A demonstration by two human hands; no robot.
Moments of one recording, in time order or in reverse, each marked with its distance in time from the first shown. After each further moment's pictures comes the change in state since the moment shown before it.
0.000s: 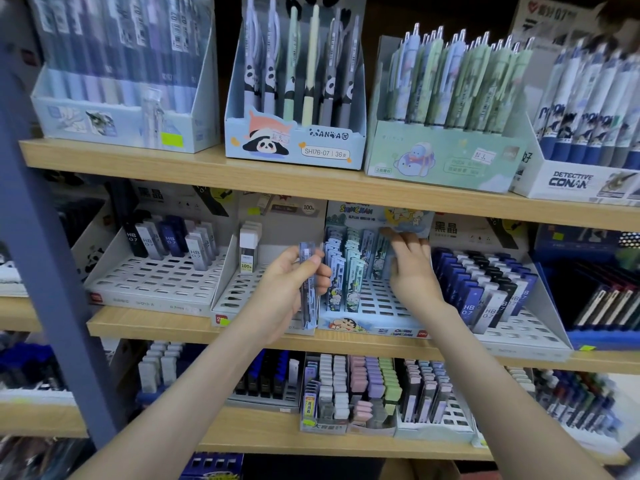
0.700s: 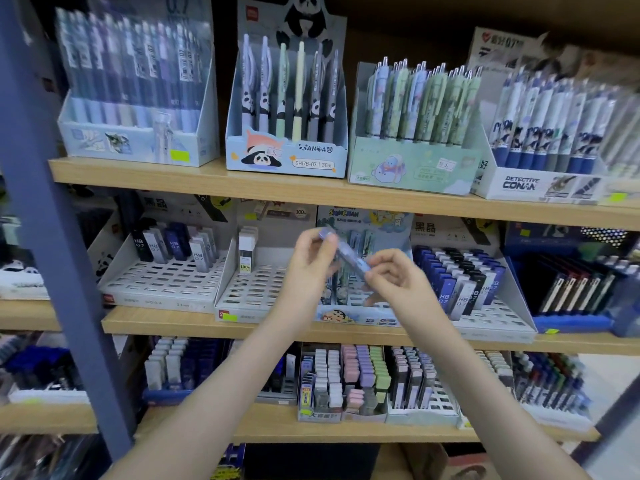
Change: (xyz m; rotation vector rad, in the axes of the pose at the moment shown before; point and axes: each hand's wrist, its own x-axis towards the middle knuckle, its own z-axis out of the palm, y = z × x) left_hand -0.019 0.011 0.046 0.110 0.047 0.173; right_hand -0.083 -0.052 -0.050 0.897 -0.082 0.085
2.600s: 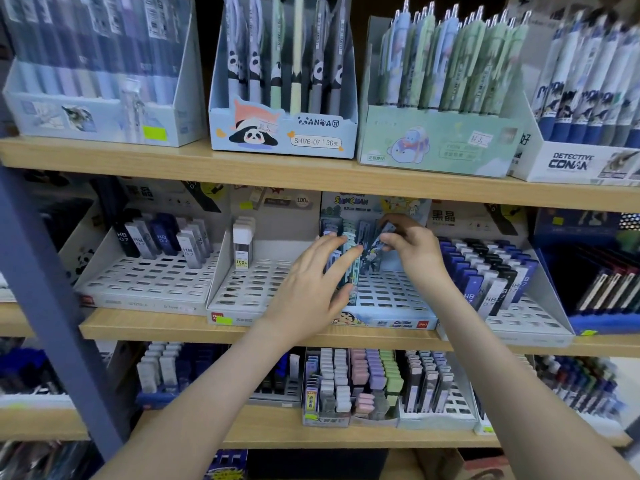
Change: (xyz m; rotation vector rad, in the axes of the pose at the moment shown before) left_hand 0.041 -0.076 -0.043 1.261 -0.239 0.800; right_hand 0.106 0.052 -0.018 -0.356 0.196 0.020
